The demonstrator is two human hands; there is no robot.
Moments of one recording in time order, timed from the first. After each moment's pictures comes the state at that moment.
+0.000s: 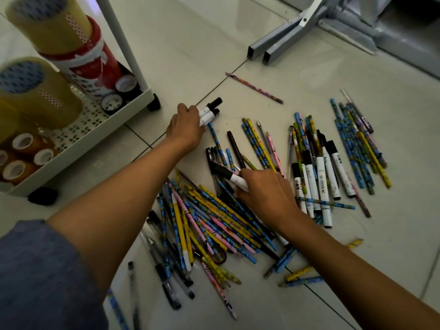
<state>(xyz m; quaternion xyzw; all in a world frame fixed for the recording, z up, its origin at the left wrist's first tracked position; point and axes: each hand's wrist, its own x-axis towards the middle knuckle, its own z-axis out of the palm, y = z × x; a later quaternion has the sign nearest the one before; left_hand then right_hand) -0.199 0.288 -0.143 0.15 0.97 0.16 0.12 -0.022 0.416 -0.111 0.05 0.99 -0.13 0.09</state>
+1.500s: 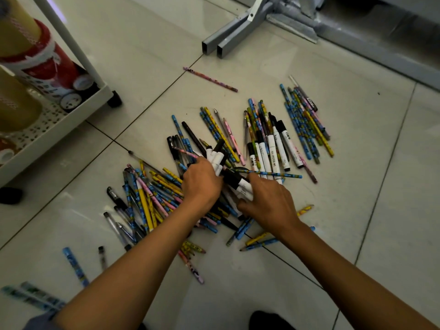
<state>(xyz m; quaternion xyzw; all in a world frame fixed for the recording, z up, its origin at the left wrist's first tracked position) -0.021 0.352 -0.138 0.09 0.95 0.23 0.18 0.078 0.466 -0.117 0.14 0.97 -0.19 0.06</state>
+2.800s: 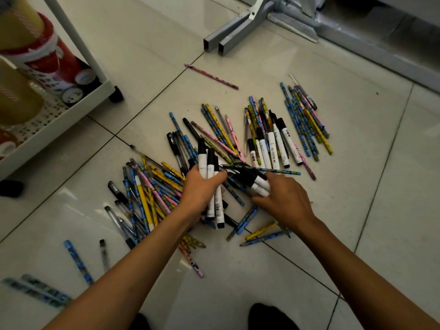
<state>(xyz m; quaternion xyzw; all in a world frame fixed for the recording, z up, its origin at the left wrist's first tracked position) 0.001 0.333 -0.129 -0.08 0.73 0.61 0.30 0.089 0.490 -0.118 0.23 0.95 -0.20 0.10</state>
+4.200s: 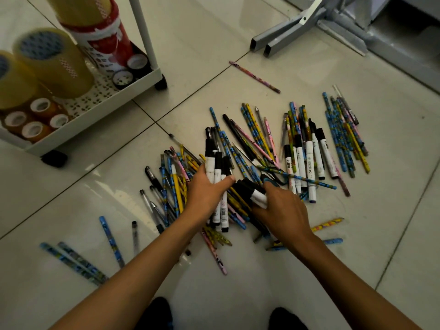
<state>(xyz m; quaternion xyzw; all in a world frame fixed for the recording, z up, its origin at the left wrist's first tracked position) -0.001 0.274 -0.136 -0.09 0.74 0.62 0.23 0.073 0.425 -0.126 0.14 0.97 -0.15 0.10</state>
